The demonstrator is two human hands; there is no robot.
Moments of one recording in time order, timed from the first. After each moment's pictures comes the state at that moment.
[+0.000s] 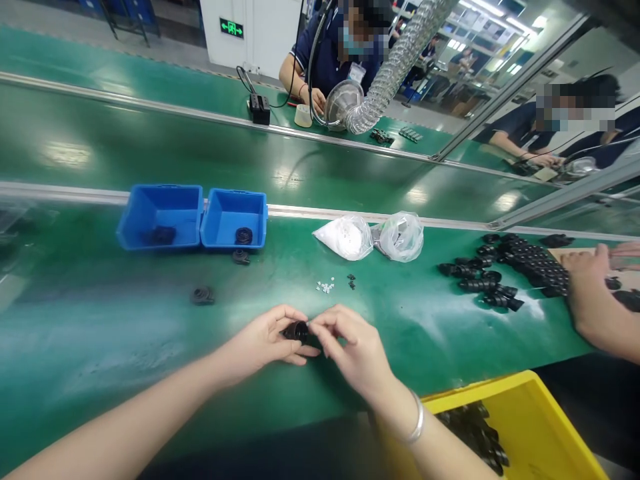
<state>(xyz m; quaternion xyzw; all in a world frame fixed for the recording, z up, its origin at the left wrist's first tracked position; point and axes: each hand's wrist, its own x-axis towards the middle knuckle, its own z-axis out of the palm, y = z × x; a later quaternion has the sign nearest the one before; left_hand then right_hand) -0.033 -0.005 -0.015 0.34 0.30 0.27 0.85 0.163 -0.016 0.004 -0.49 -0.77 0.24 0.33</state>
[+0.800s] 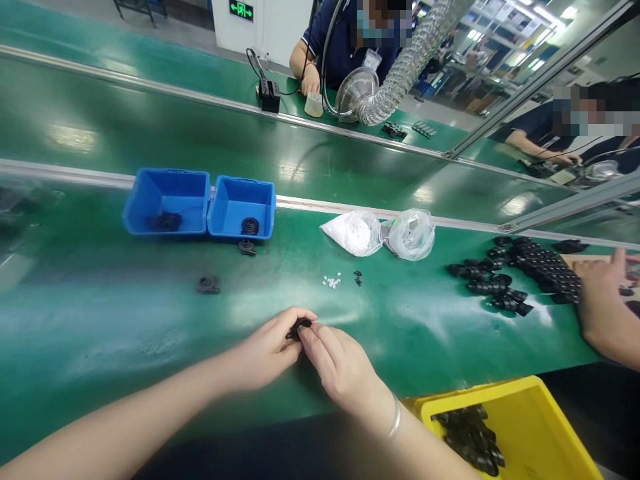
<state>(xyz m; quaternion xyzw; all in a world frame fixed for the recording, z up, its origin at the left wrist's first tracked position) -0.034 -0.018 -0.029 0.59 0.38 0.23 0.67 0.150 -0.041 -0.020 -0.36 -0.92 -0.07 0.16</state>
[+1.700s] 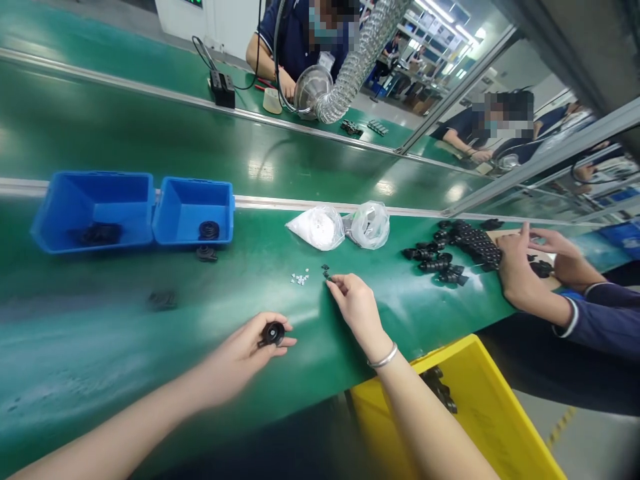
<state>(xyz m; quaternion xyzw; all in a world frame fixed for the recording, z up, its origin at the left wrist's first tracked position) -0.025 -0.019 -0.029 0.48 0.32 0.24 0.78 0.242 0.022 -0.040 -0.66 -0.71 0.05 0.22</state>
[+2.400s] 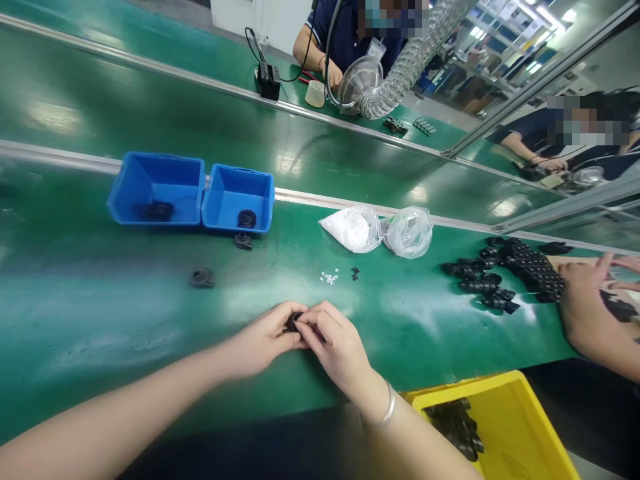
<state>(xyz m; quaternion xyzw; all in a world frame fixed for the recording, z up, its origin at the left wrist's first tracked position) -0.028 -0.013 -0.035 0.41 0.28 0.29 0.82 0.145 -0.025 -0.026 -0.46 -0.81 0.22 0.28</state>
